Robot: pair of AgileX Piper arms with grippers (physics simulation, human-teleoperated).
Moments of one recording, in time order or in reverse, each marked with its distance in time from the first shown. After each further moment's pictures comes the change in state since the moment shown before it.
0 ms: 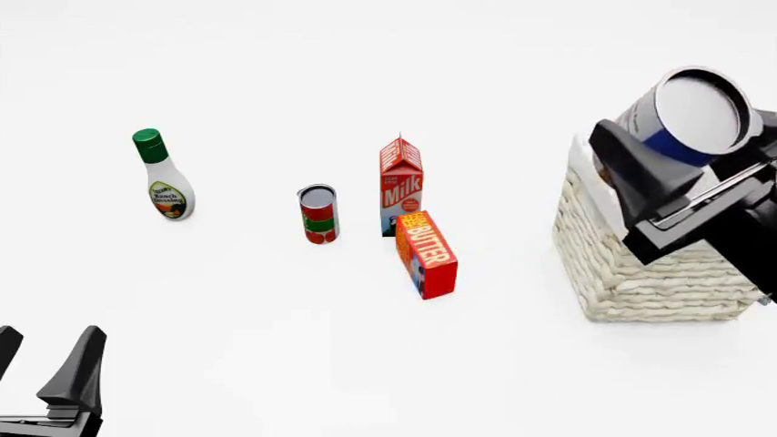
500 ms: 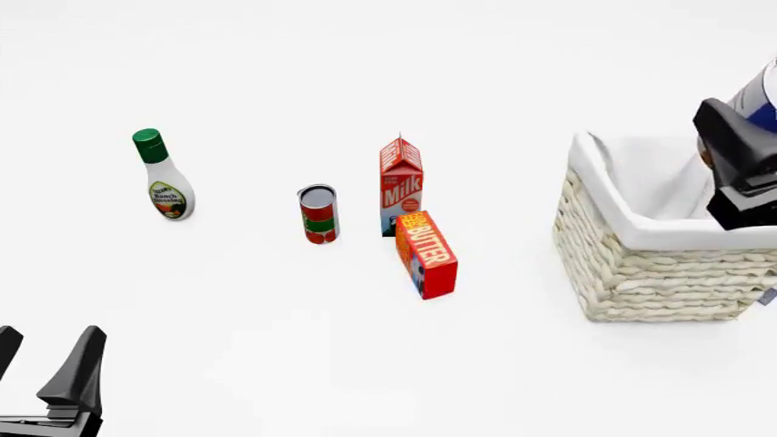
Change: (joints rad) left arm 0.000 0.000 0.000 0.000 0.000; right arm -0.299 -0.069 -0.060 0.176 -0.012
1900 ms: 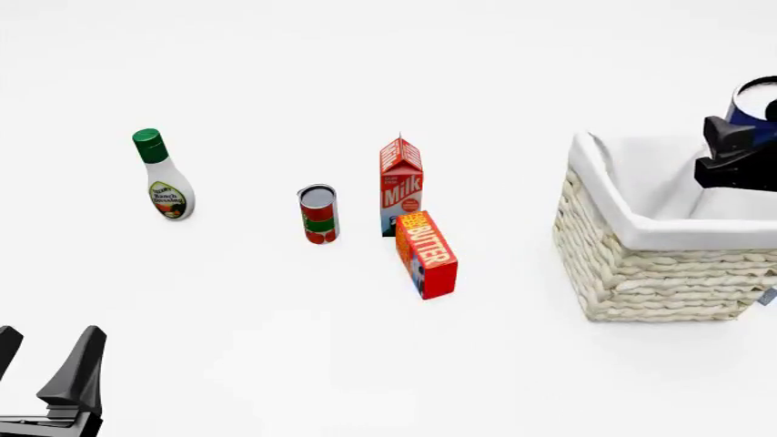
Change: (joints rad) left arm 0.000 0.000 0.000 0.000 0.000; right arm -0.303 0.342 -0.104 0.033 -0.110
